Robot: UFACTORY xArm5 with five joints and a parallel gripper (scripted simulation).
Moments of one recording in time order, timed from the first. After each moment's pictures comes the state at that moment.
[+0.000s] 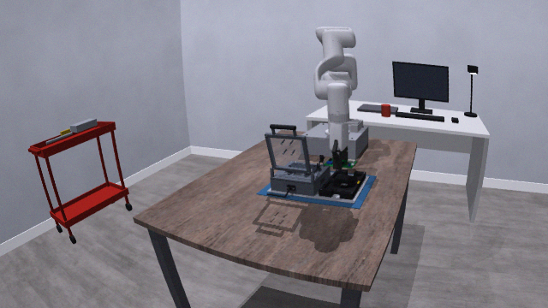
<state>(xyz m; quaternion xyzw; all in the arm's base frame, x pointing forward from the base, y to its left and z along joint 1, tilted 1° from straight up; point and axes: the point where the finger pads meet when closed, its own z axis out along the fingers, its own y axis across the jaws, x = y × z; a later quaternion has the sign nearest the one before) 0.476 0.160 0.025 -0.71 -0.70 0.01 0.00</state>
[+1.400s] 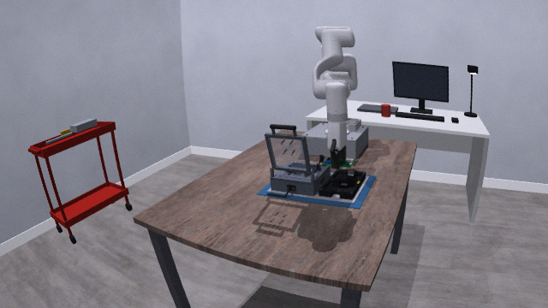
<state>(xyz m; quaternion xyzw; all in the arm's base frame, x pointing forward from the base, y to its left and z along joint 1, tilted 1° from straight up) 0.474 0.153 0.026 -0.71 -0.70 0.01 0.00</state>
